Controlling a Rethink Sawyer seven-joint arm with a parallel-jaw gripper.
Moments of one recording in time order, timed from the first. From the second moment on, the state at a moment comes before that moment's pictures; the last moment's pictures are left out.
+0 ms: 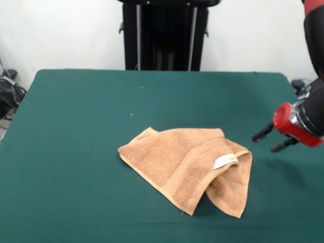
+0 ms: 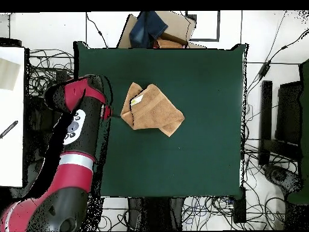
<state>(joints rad) 0.38 -0.02 -0.42 0.82 0.07 1.15 2.07</state>
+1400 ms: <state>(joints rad) 0.37 -0.14 -0.43 1.04 0.07 1.13 2.07</state>
